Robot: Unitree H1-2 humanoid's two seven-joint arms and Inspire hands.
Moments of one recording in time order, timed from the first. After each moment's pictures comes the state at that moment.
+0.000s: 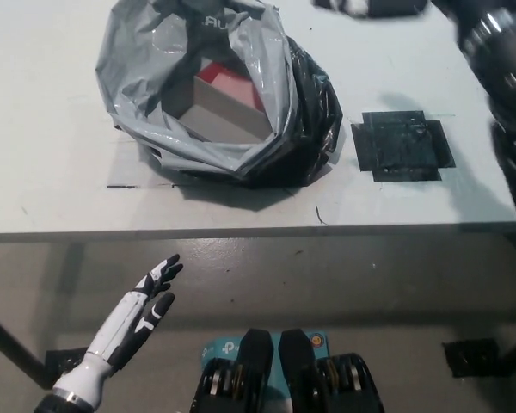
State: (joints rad) left_arm -0.09 0.27 -0.10 0.09 0.14 -0.21 -0.19; right_arm -0.93 -0.36 0.19 0.00 -0.19 0.38 0.18
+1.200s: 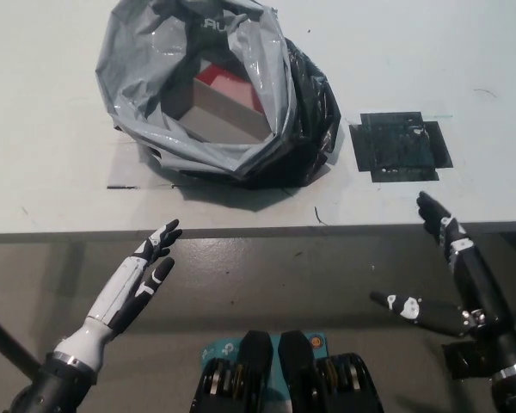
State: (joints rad) left_arm -0.19 0.27 -0.08 0.13 0.13 -0.21 -0.19; right_arm -0.08 -0.14 0.04 -0.23 -0.11 0.05 0.13
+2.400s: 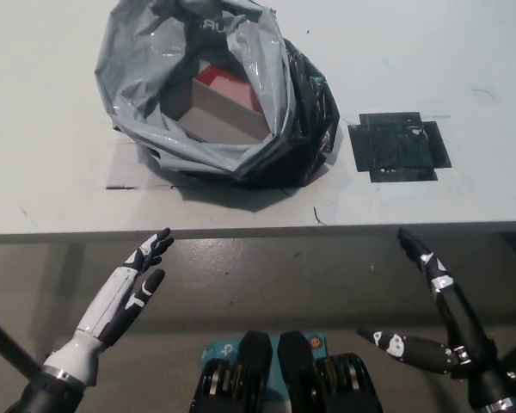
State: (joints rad) left_arm -0.14 0.28 -0.07 0.08 0.13 -0.21 -0.19; right_arm -0.02 -0.14 0.08 -0.11 -0.16 -0.22 0.11
